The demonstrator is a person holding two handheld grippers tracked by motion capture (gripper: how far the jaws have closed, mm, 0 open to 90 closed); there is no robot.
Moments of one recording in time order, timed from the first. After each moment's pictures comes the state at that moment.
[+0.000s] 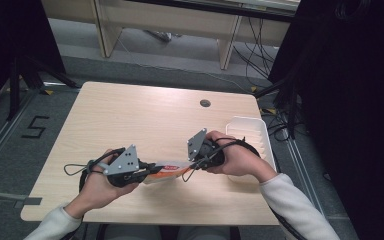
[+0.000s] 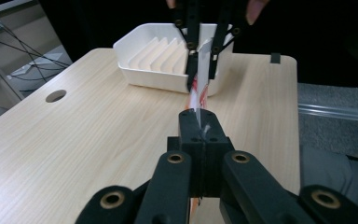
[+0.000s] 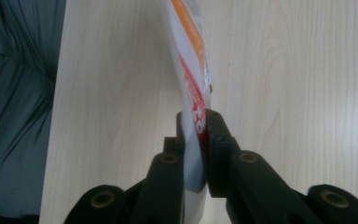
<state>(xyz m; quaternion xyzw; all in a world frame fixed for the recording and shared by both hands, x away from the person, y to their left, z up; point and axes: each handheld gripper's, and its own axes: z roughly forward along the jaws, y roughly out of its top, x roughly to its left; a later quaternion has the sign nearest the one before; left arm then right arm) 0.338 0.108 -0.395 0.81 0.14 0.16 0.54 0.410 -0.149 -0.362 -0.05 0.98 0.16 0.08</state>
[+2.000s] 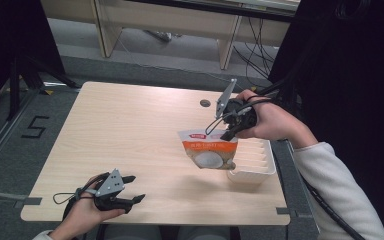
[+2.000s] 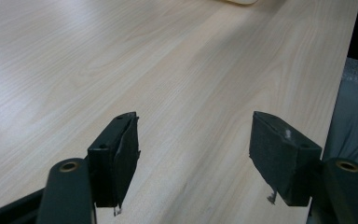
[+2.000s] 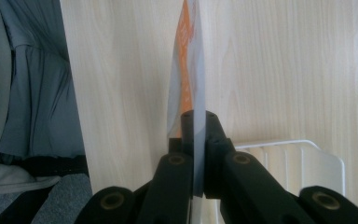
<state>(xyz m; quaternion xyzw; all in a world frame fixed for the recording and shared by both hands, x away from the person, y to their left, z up) 0.312 0.144 -0.483 0.83 0.26 0.15 0.46 0.441 -0.195 -0.249 0.06 0.99 0.09 0.06</state>
